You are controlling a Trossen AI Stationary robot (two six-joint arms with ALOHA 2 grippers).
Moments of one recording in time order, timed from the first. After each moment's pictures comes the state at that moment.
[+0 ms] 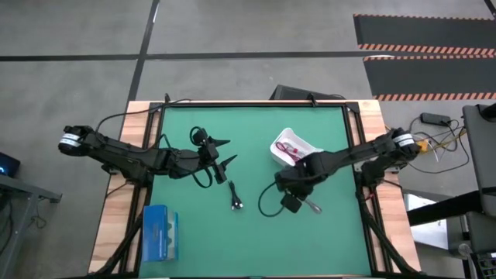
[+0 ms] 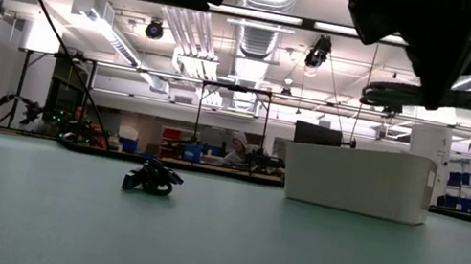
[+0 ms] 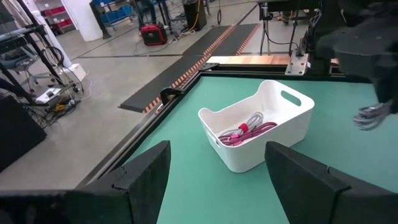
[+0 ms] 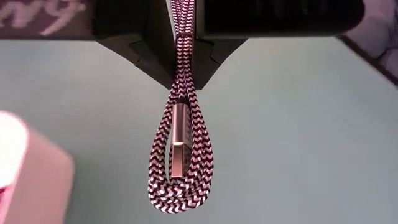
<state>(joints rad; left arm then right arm) -0.19 1.17 0.78 0.10 -0.68 -0.02 0.23 1.66 1.36 -1.17 -0.14 0.90</state>
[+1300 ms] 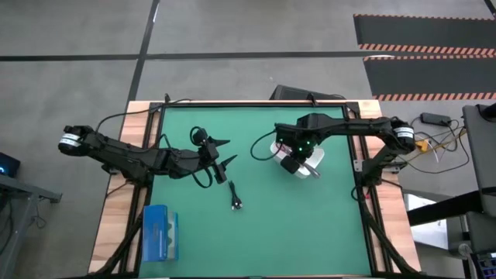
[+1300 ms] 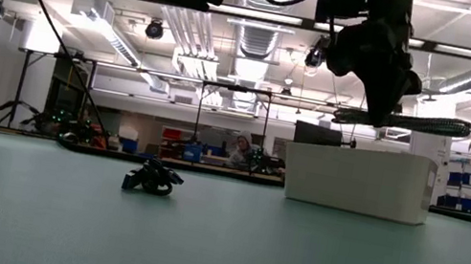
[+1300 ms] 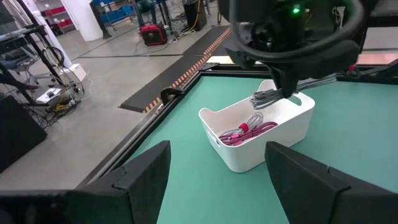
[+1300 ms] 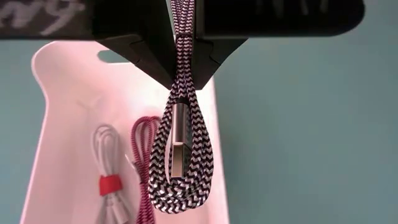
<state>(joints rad) -0.19 1.17 0.78 0.10 -0.69 -0.02 -0.19 1.65 1.37 -1.25 -0.10 0.54</state>
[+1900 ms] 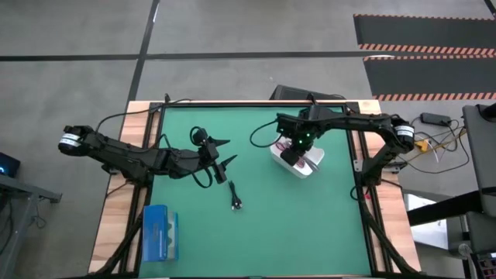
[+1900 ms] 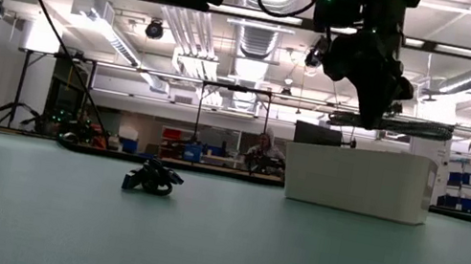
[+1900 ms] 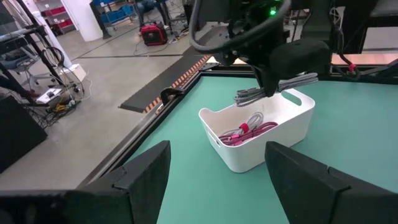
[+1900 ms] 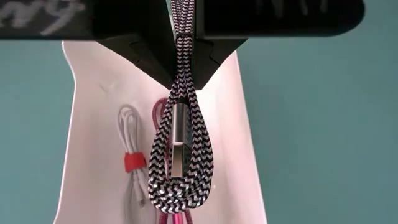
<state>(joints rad) -0.19 1.17 0.78 0.10 -0.69 -0.02 -0.29 1.65 1.37 -1.23 -0.10 0.47</state>
